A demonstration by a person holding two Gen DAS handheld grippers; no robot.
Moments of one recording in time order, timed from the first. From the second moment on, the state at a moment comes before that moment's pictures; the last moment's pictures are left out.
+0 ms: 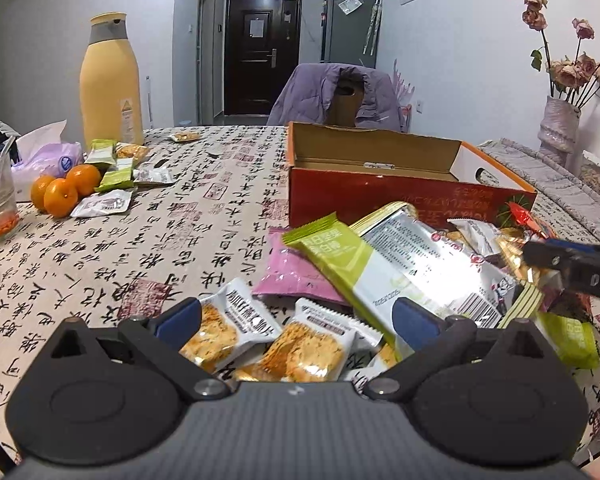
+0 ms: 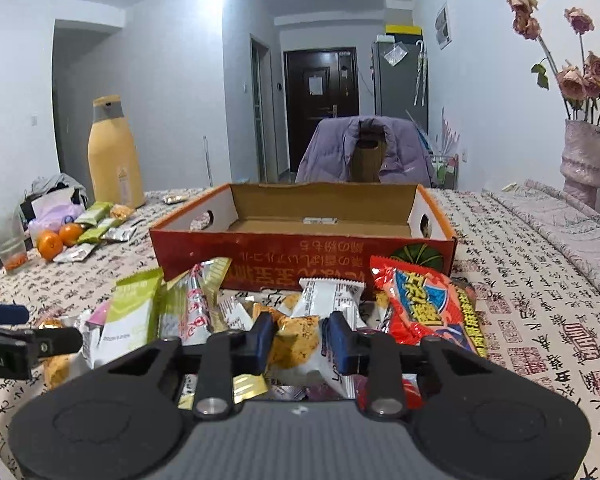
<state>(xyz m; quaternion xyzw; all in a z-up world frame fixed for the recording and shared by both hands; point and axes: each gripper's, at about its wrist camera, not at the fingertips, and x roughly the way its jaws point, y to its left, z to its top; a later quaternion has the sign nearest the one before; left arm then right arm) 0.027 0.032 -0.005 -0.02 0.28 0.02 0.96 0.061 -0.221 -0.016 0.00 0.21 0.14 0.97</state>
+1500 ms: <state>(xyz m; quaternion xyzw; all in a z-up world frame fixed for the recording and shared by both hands) 0.084 -0.005 0.003 -0.08 0.33 0.02 0.94 0.058 -0.235 -0.002 0.01 0.17 0.15 0.97</state>
